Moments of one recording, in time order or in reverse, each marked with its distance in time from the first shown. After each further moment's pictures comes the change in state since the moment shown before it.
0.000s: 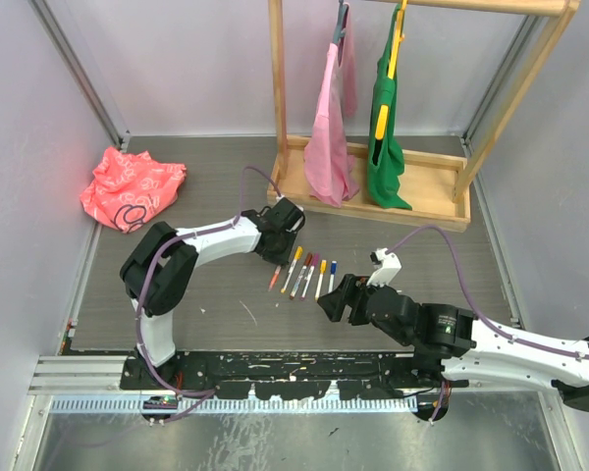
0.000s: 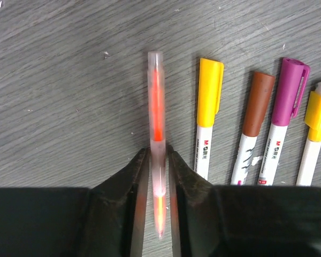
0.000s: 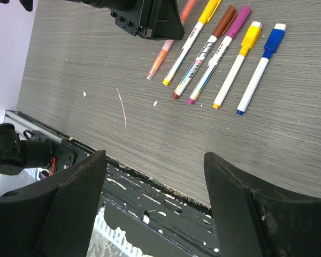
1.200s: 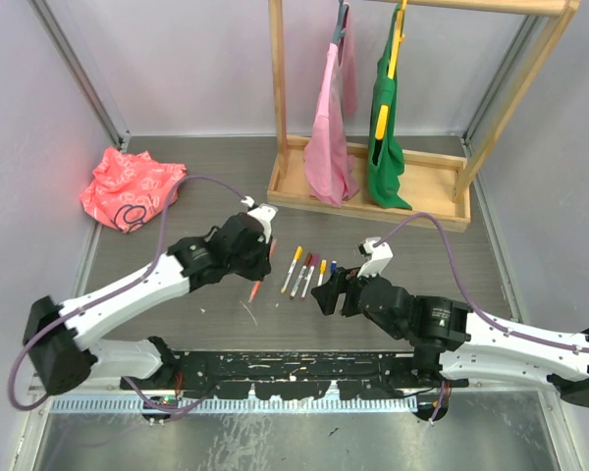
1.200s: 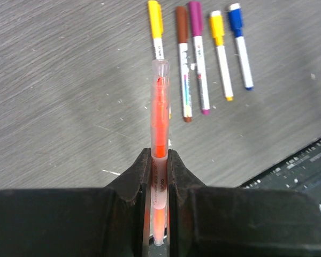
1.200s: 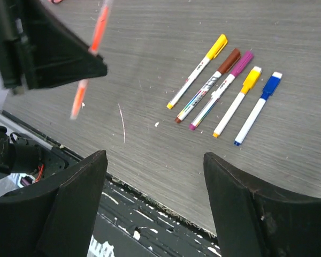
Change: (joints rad) left arm -0.134 -0.713 -0.274 -0.084 -0.041 -0.035; right arm 0.000 0.102 0.111 0.051 0.050 -0.198
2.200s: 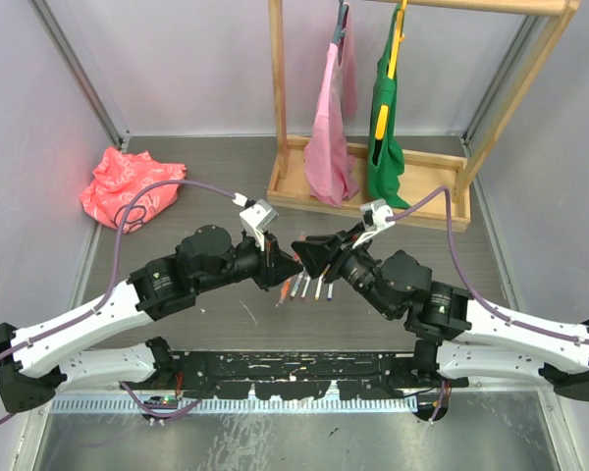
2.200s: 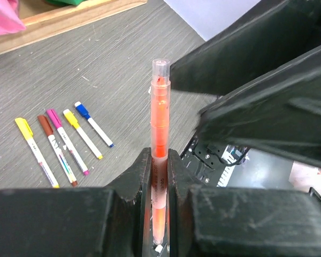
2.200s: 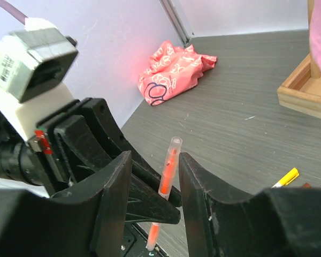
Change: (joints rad) left arm -0.168 -0.197 0.011 0.330 0.166 -0.014; right arm 0.000 0.141 0.216 0.434 -0.015 -0.264
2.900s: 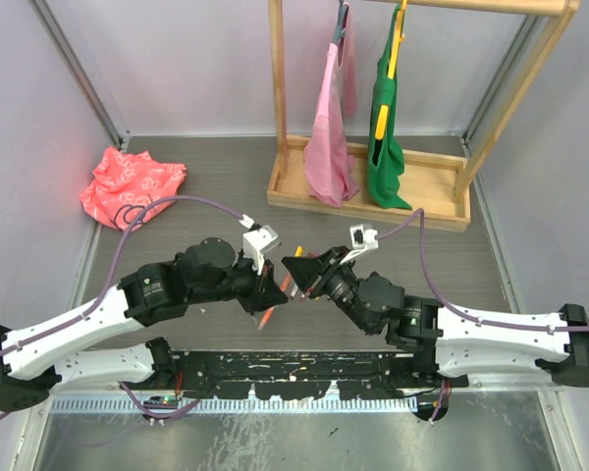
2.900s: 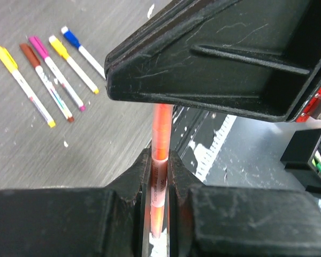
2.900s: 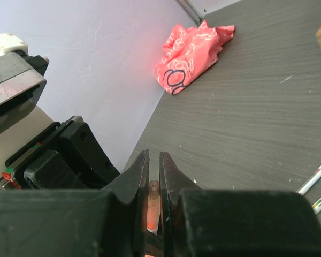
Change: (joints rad) left arm -0.054 -0.047 0.016 -0.315 0.038 0.026; right arm 0.122 0.069 -0.221 0.259 0.130 0.265
